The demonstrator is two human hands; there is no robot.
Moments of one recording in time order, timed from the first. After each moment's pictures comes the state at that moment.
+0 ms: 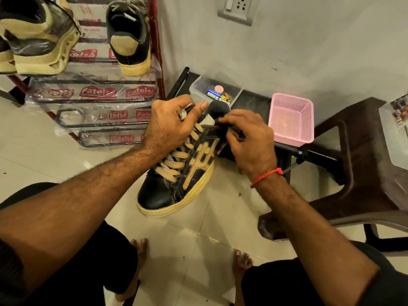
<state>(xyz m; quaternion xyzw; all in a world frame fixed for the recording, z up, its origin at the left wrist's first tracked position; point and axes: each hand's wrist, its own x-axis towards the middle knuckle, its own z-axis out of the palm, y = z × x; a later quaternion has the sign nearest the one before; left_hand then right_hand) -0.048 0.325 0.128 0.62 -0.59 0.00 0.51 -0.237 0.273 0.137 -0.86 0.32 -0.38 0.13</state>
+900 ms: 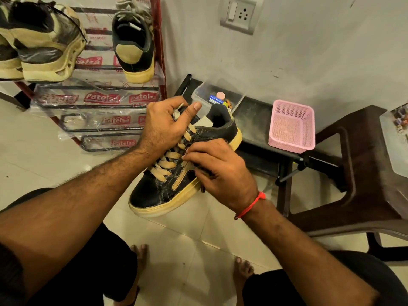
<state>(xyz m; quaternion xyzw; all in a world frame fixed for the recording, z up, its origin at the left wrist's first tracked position) -0.029 0.318 0.125 0.63 -0.55 -0.04 0.54 -0.225 0.315 0.129 -0.92 0.15 -0.35 0.14</state>
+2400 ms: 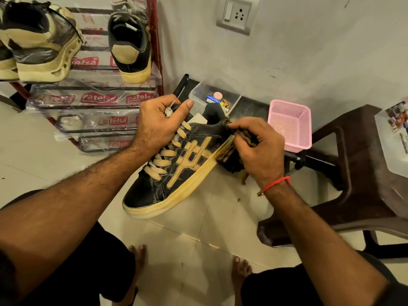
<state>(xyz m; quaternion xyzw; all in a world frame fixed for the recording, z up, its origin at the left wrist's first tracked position) -0.024 0.317 0.126 0.63 -0.53 -0.08 0.57 -0.252 0.266 0.138 -0.81 0.32 -0.44 0.22</state>
